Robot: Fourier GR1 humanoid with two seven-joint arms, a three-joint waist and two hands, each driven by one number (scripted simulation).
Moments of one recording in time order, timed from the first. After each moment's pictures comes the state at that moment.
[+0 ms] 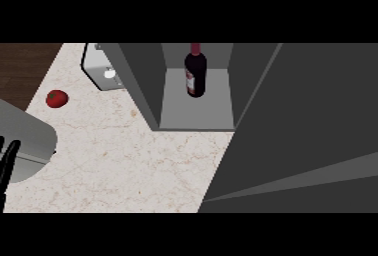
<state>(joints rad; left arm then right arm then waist) 0.39 0.73 -0.17 -2.05 0.85 0.20 -0.53 0.05 -0.04 0.76 -2.46 0.01 0.00 0.74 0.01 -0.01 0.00</state>
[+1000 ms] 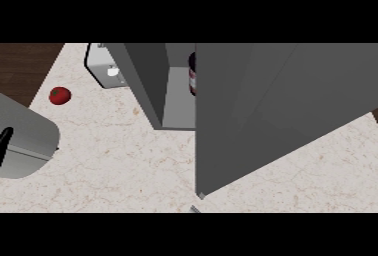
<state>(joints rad) 0.32 0.73 -0.07 -1.97 0.94 0.04 -0.44 -0.38 -0.19 0.91 -2.37 0.11 -0.40 0.77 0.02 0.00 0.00</state>
